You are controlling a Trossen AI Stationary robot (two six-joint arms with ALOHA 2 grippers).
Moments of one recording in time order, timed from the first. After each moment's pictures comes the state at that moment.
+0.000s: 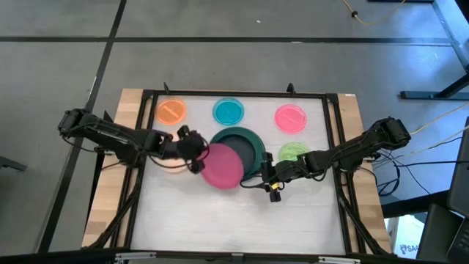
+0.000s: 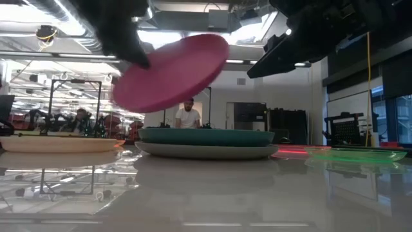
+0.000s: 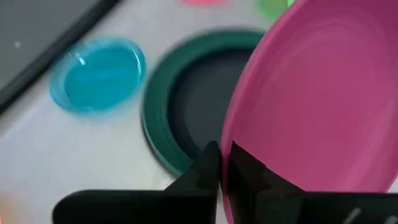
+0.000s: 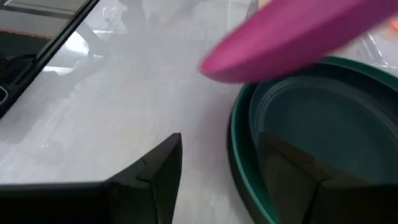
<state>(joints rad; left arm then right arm) -0.15 1.20 0.86 -0.48 -0.49 -0.46 0.31 1.46 0.76 0.12 0.12 0.05</state>
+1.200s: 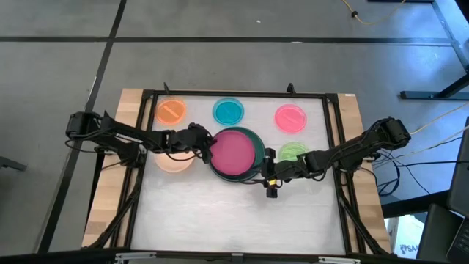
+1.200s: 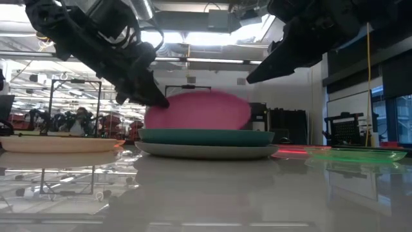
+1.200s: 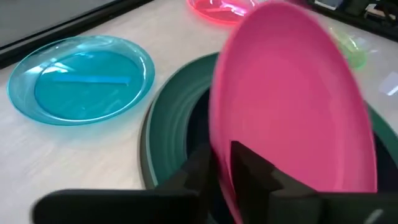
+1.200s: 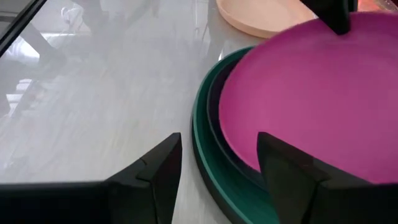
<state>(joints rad) 0.08 1.33 0.47 0.31 -0.35 -0.39 0.31 1.46 0.76 0.10 0.26 0.10</state>
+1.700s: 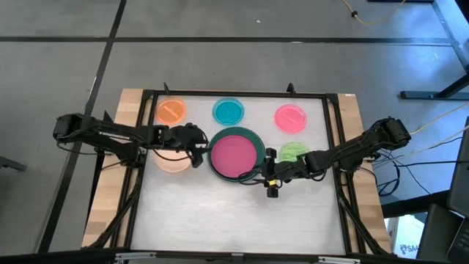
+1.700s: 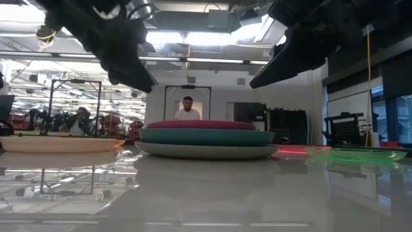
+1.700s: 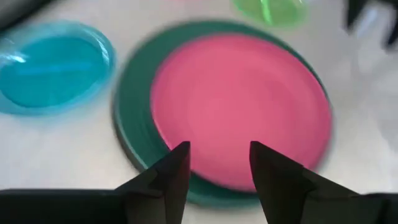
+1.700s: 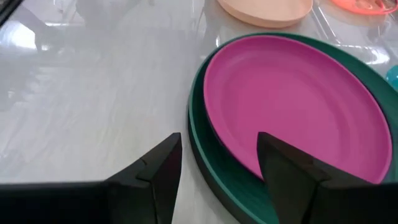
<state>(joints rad) 0.04 1.12 0.62 -0.18 -0.17 -0.33 0.31 1.46 0.76 0.05 0.28 0.10</state>
